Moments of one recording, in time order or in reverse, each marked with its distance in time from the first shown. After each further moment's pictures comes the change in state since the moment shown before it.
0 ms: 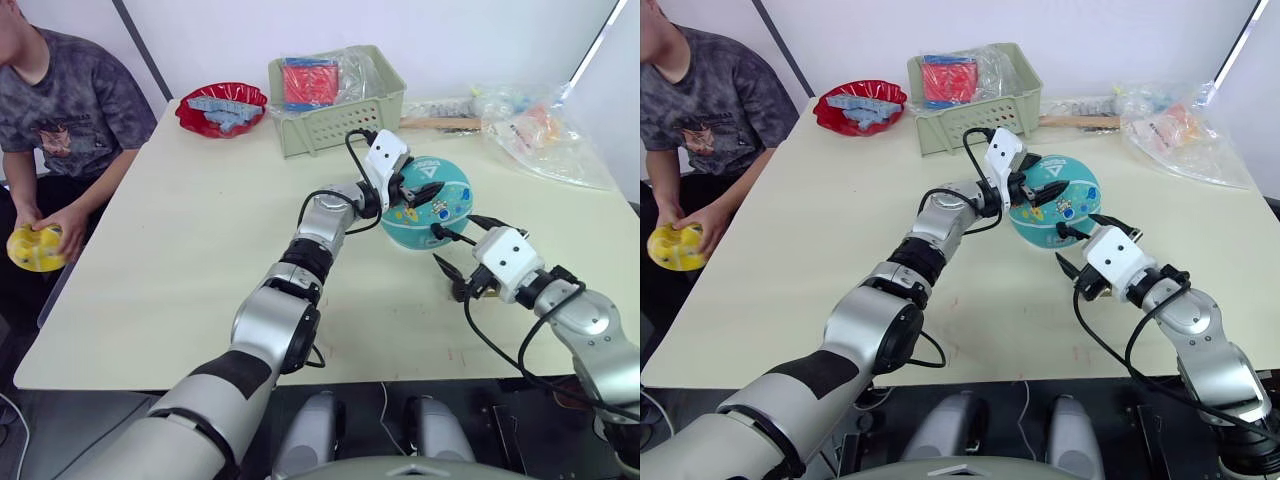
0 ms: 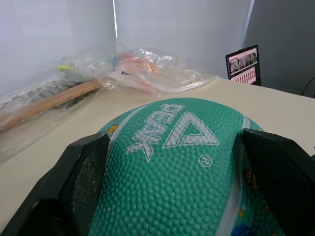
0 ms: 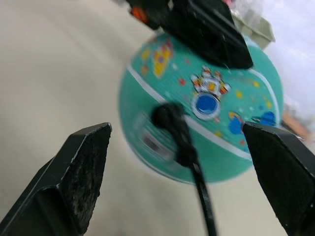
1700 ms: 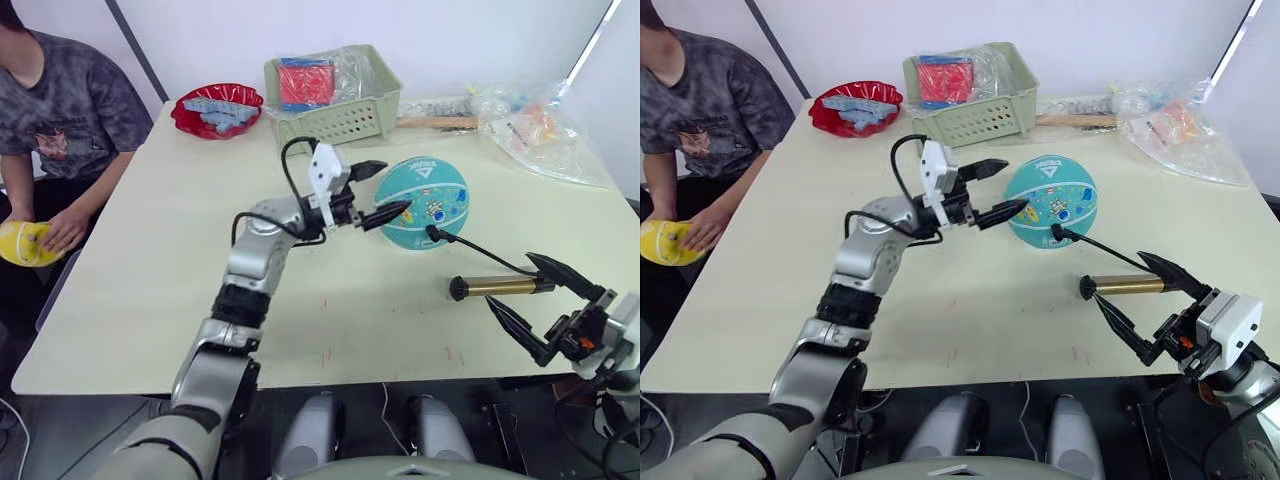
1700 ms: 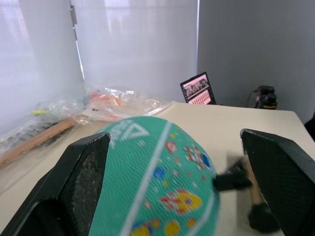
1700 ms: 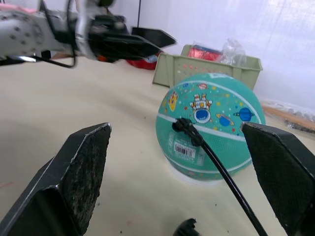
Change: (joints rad) left arm 0.342 0.243 -0.047 -0.697 -0.216 0.188 -0.219; right arm 0.561 0.111 -0.391 -0.089 0.637 -0.472 0.242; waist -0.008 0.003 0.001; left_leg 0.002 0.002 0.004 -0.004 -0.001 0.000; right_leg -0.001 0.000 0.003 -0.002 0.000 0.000
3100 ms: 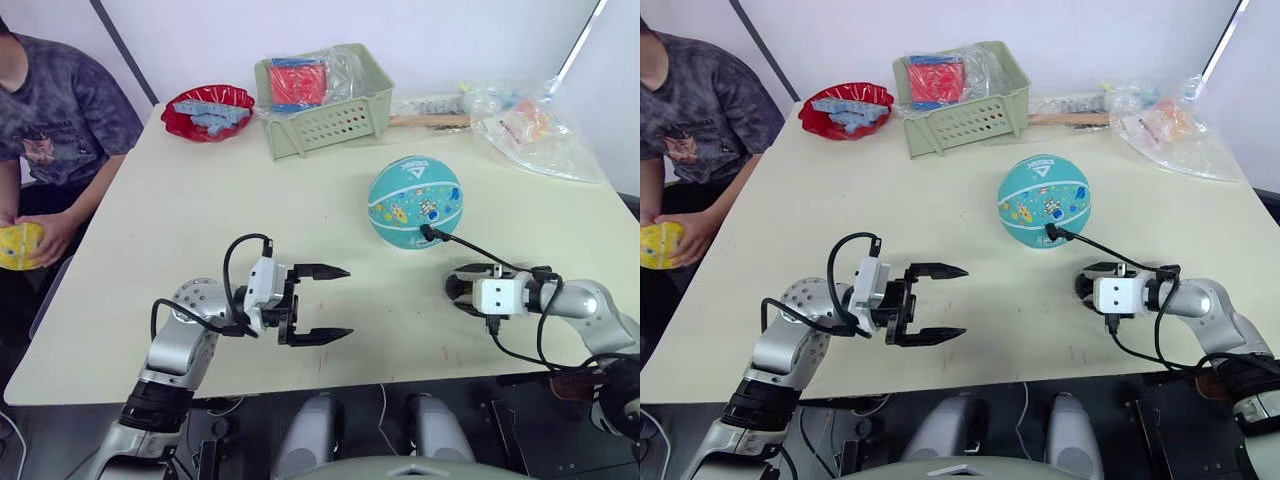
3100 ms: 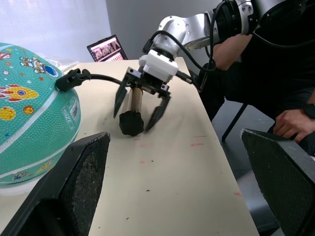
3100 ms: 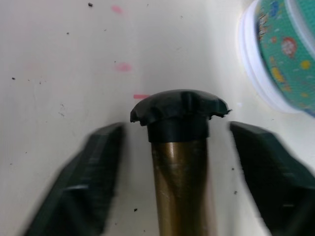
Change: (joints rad) left arm 0.594 0.336 0.026 -0.445 -0.147 -0.130 -0.421; right arm -0.754 -0.211 0.509 0.951 -0.804 -0.409 0.160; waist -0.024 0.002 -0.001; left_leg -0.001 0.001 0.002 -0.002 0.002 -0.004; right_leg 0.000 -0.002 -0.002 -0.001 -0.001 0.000
